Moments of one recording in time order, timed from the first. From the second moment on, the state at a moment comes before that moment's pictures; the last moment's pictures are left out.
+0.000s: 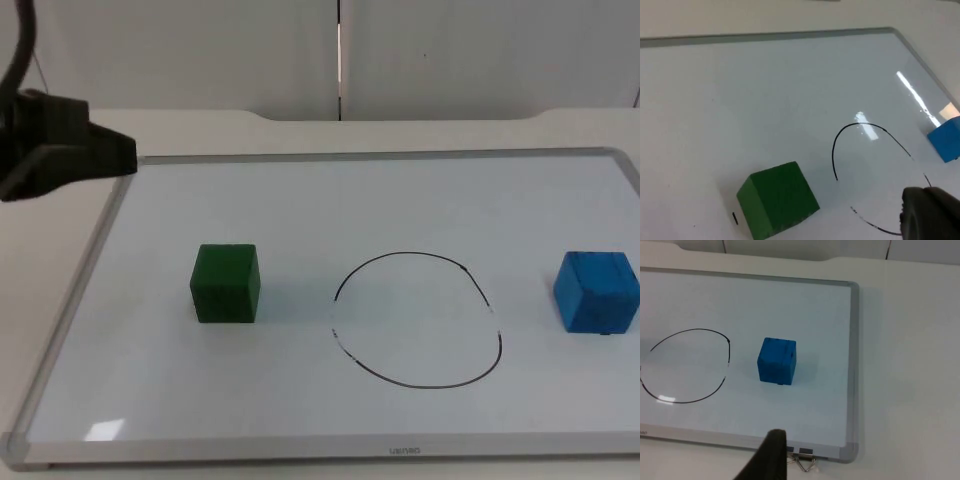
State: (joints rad) right arm 0.08 0.00 -0.52 -0.01 1.08 -0.03; left arm 0.00 1.35 -0.52 -1.69 0.66 1.65
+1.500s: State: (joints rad) right arm 0.08 0.00 -0.52 -0.01 1.08 -0.03; left arm -0.24 1.77 -0.71 -1.73 0.11 1.62
